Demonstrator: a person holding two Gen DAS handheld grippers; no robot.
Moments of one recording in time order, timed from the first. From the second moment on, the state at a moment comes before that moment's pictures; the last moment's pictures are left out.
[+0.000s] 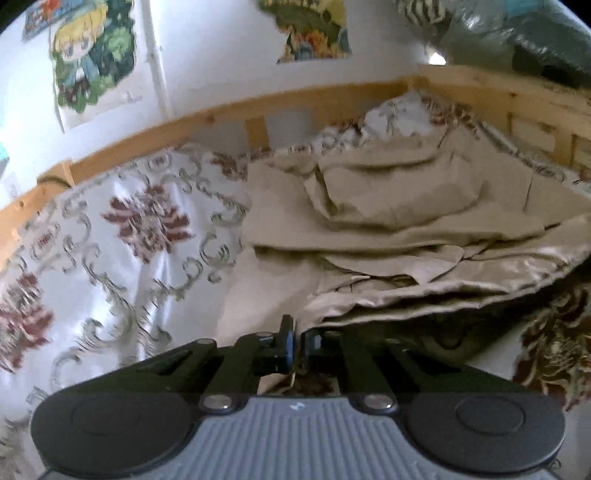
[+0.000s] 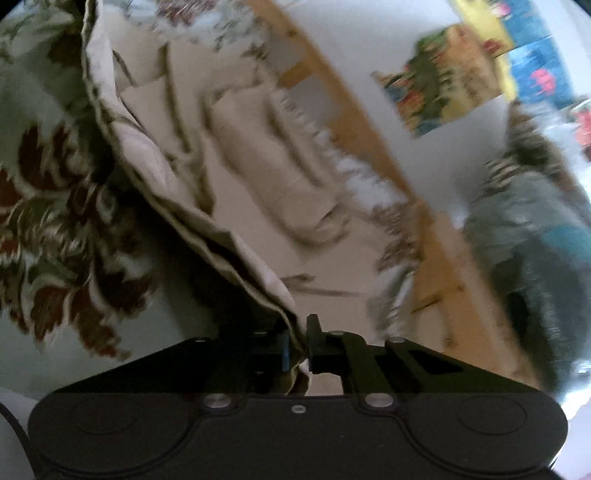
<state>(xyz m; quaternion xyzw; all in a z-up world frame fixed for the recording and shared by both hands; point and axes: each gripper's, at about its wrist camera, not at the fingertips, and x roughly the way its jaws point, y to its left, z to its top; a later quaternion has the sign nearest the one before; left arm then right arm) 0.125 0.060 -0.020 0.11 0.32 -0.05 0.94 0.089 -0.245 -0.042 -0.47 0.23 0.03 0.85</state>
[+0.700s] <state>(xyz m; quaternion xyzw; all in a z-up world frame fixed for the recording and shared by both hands) 0.210 0.042 0.077 0.20 0.35 -0.08 0.91 0.146 -0.247 0.033 -0.44 0.13 -0.09 0.89</state>
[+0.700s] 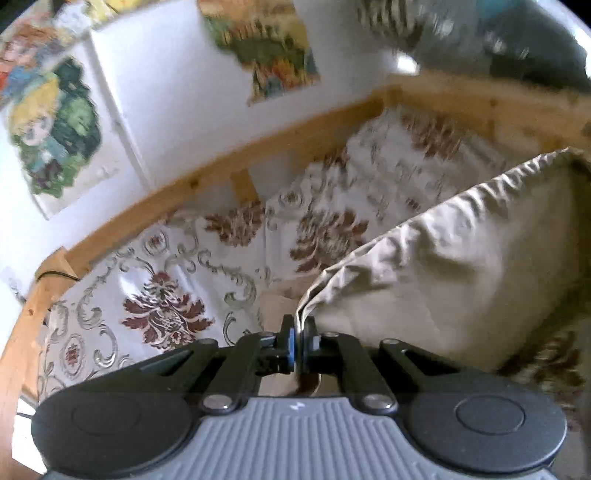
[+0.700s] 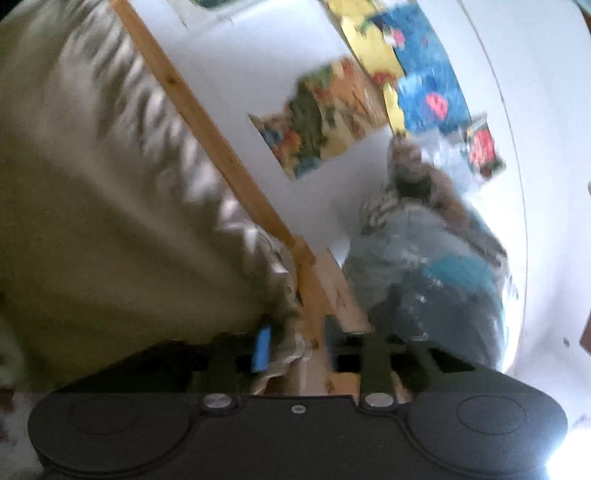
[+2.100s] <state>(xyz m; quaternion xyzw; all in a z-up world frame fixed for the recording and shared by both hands) 0.254 0.191 -0.005 -0.19 0.36 -0.01 0.92 0.204 -0.398 -0.042 0.08 0.25 -0.15 0.95</state>
